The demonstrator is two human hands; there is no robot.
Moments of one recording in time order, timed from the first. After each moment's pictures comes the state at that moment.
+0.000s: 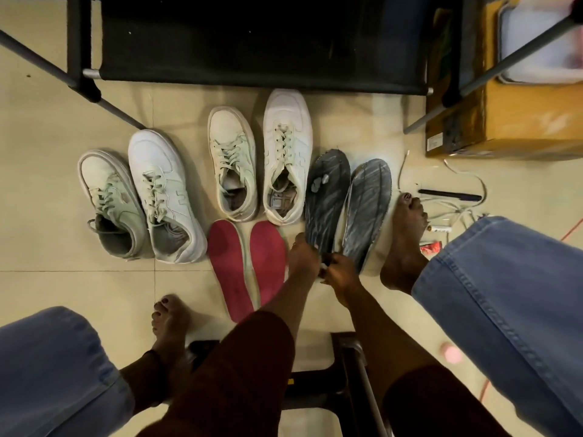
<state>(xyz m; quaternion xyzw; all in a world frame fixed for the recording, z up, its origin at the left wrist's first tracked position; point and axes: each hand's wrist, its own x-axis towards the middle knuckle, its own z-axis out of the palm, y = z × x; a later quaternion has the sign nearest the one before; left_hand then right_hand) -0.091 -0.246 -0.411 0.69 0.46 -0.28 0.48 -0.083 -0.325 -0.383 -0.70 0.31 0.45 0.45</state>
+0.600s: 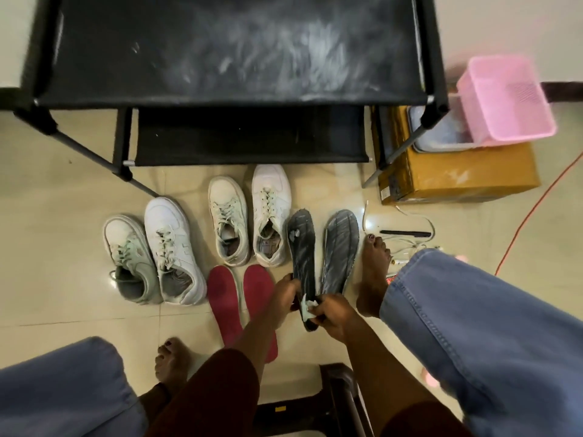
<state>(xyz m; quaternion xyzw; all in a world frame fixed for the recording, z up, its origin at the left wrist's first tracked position) -0.094 -0.224 -0.313 0.48 0.46 -0.31 0.68 -0.075 -0.338 -0.297 -0.58 0.38 0.50 0.52</state>
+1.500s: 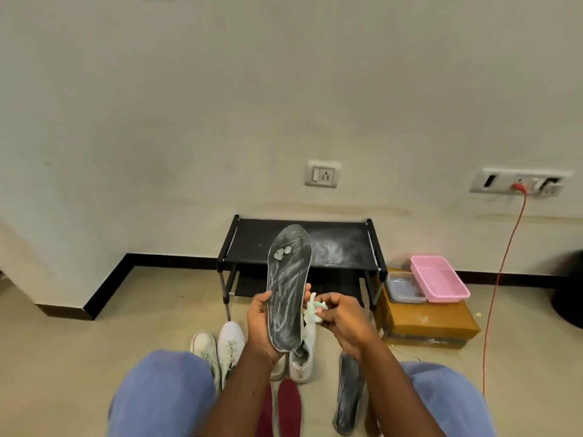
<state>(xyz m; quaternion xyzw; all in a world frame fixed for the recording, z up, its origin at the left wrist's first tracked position) -0.186 -0.158 0.063 0.17 0.14 0.02 0.97 -0.133 -0.293 0.103 -0.67 -0.06 0.31 0.68</state>
